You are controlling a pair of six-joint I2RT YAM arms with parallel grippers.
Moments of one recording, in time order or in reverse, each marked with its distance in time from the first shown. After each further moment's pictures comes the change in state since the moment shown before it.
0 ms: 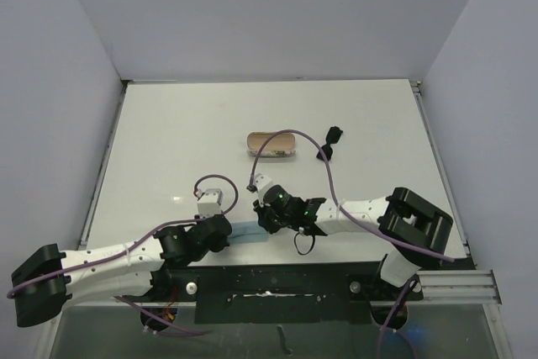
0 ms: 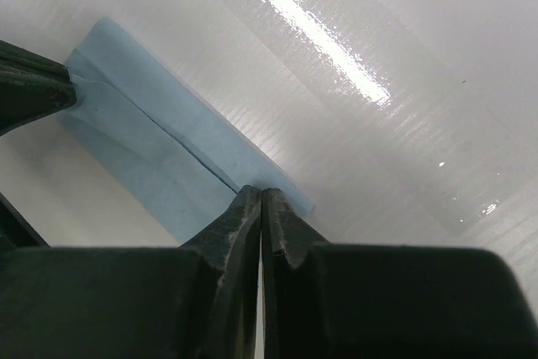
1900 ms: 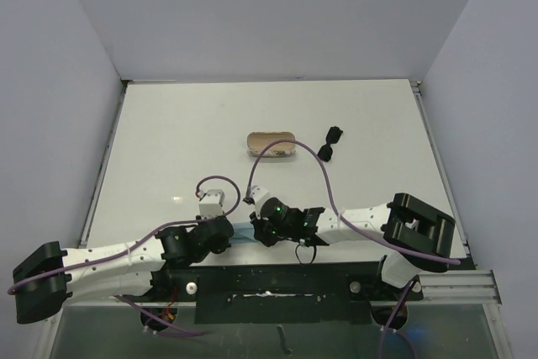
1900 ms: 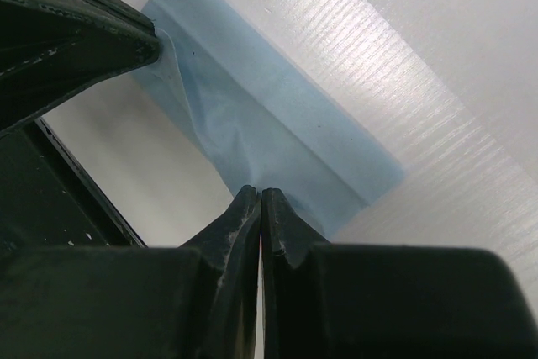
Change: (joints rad) left arm -0.027 0.012 0.008 -0.001 -0.020 -0.005; right arm 0.094 -0.026 -0.034 0.006 -0.020 0.084
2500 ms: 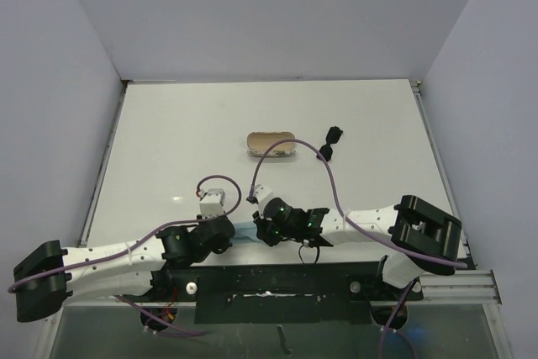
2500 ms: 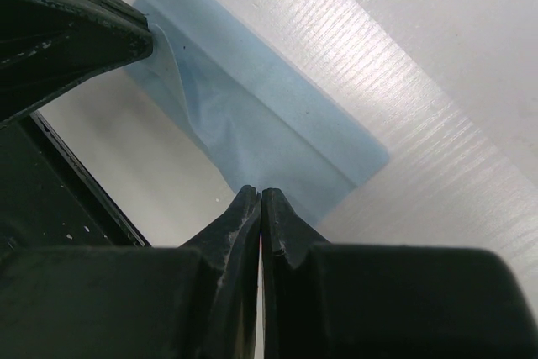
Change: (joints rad) left arm -0.012 0.009 0.015 -0.003 -0.018 -0.010; right arm 0.001 -0.040 -0.024 -0.016 0.018 0.007
